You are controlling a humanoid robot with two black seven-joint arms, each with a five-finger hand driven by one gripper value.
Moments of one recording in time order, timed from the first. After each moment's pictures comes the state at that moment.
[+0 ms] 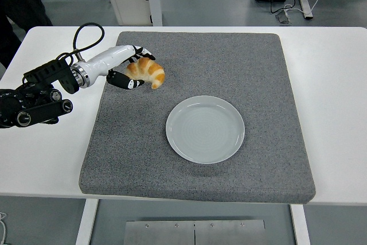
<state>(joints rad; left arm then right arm) -1.25 0.49 0.27 -1.02 0.86 0.33 -0.29 -0.09 0.00 0.00 0.12 -0.11 0.03 0.41</state>
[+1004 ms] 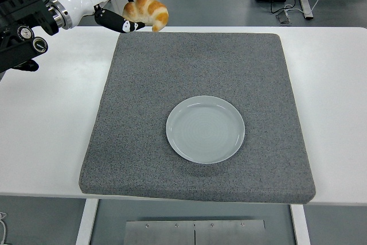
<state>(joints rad) -1.42 0.59 0.10 -1.05 0.85 0.13 -0.35 -0.09 0.00 0.00 0.12 -0.11 0.03 0.41</state>
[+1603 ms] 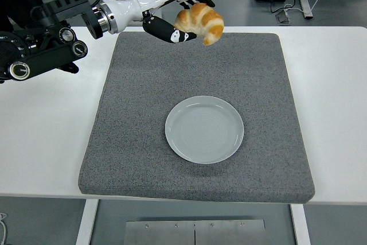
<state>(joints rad) -1.45 0.45 0.07 -1.14 0.86 0.11 -0.38 -0.09 0.00 0.00 0.12 -0.11 0.03 0.41</state>
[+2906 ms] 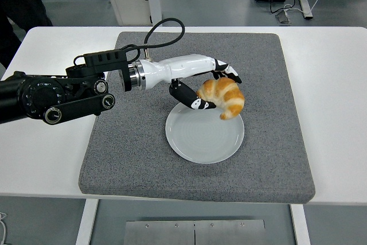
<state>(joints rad) -1.31 0.36 0.14 -1.19 1.04 0.11 -0.45 -0.09 0.00 0.00 0.12 -0.11 0.03 0.41</state>
